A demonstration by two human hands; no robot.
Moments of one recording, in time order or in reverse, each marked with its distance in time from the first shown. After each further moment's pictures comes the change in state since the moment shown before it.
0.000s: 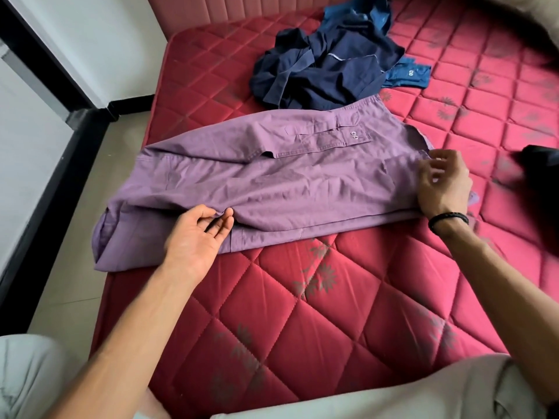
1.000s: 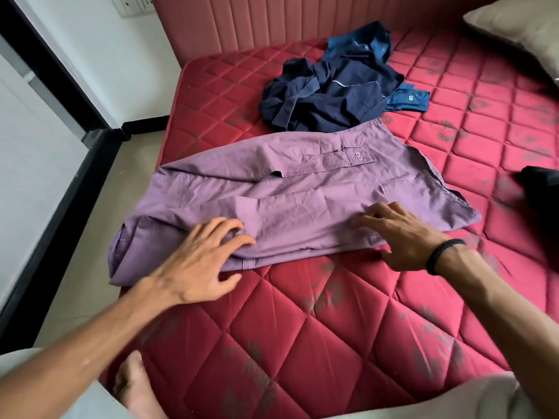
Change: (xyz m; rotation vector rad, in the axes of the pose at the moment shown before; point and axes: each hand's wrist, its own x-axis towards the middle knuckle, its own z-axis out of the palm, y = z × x) left_hand 0.017 0.031 -0.055 2.096 -0.659 1.360; right_hand -0.044 -0.032 0.003 -0.658 -0.922 -0.669
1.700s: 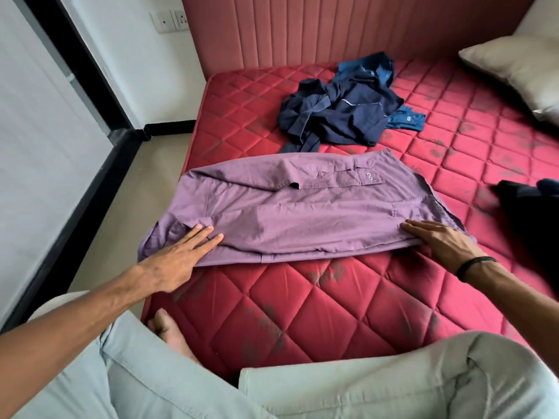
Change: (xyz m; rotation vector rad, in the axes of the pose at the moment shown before) left_hand -0.094 -0.045 -0.002 -0.045 -0.451 -0.227; right_hand -0.077 0.061 0.013 -0.050 0.283 -0.001
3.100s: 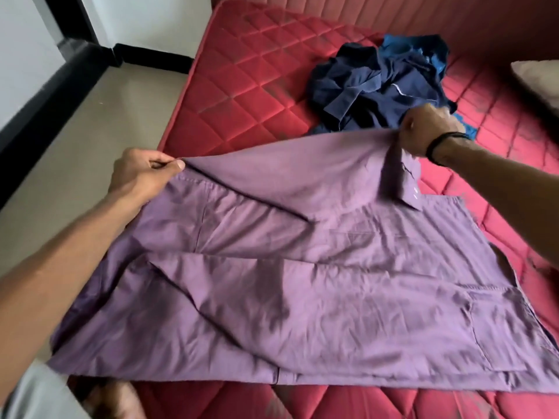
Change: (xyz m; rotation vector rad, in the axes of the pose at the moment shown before) left_hand 0.132 -0.121 0.000 -1.066 0.726 -0.652; right_hand 0.331 -0.071 -0.060 -0.195 -0.061 0.506
